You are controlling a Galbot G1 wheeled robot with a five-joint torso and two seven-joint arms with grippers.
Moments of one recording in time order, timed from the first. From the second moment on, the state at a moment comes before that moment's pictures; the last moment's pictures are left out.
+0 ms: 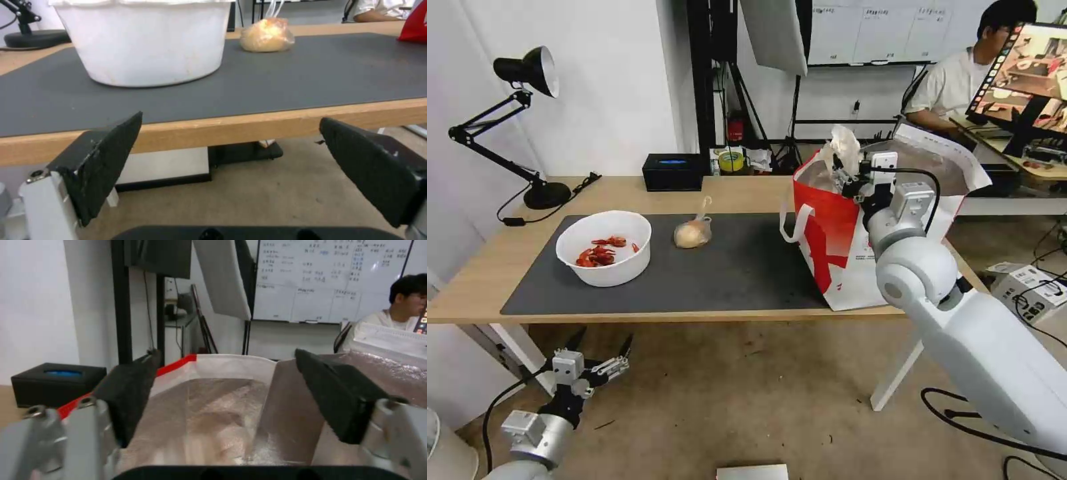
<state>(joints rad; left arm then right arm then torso) 1.72 -1.15 -0.73 -1.99 -0.42 -0.13 0.13 -0.59 0.91 0.03 2.00 0.74 -0.39 0.60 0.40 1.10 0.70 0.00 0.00</state>
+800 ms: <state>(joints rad) 1.72 -1.15 -0.74 -2.00 -0.42 -0.14 0.13 -0.81 0.86 0.05 2.21 0.73 -0.25 0.40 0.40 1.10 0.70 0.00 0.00</state>
